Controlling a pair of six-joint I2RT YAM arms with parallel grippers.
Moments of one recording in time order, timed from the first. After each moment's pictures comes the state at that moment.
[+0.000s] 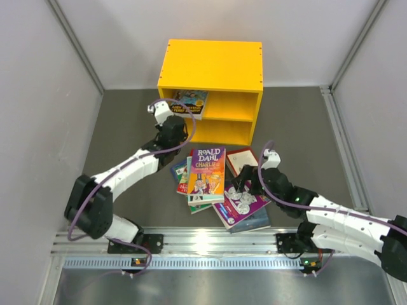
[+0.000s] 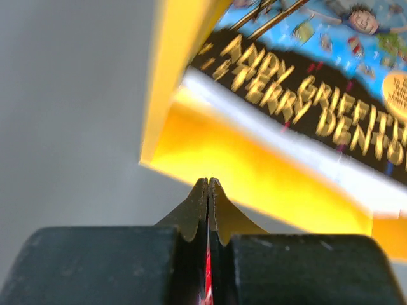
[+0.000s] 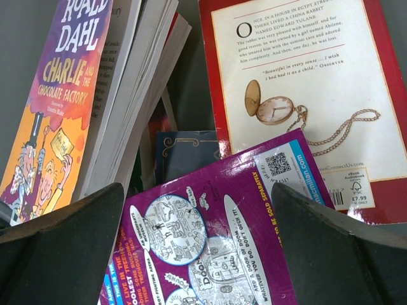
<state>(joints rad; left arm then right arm) -0.55 1.48 1.00 0.03 -0.61 -0.64 0.89 0.88 0.40 -0.06 0.29 0.76</state>
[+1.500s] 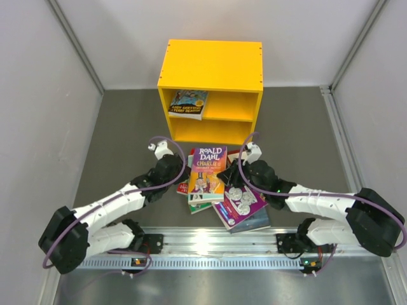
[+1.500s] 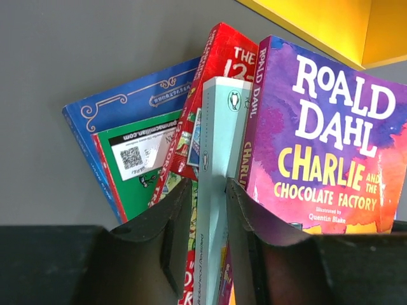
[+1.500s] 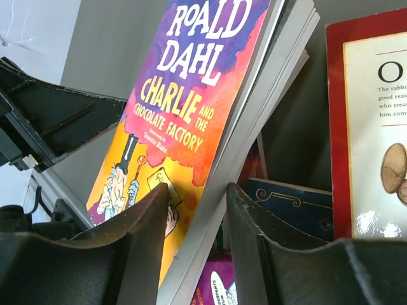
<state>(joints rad) -0.70 1.08 0.53 -0.09 -0.29 -0.91 0.89 1.21 0.45 0.38 0.09 0.80</state>
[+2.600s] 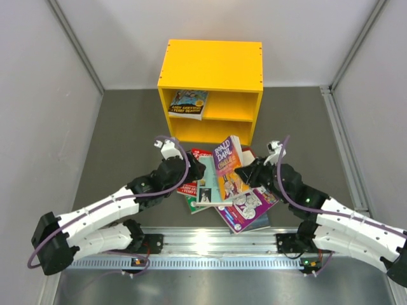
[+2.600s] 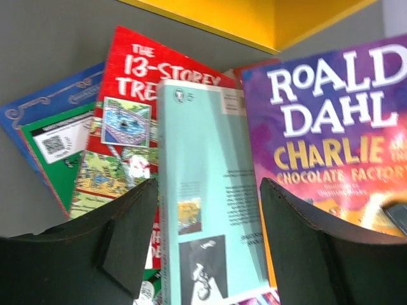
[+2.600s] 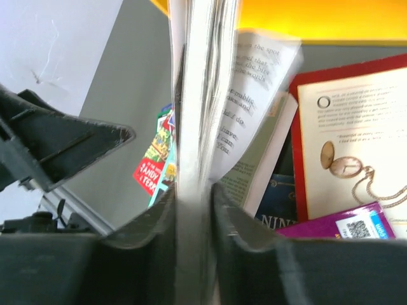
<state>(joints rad) -0.91 1.00 0.66 -0.21 -0.43 -0.90 0.91 0.76 0.48 0.00 0.24 0.74</state>
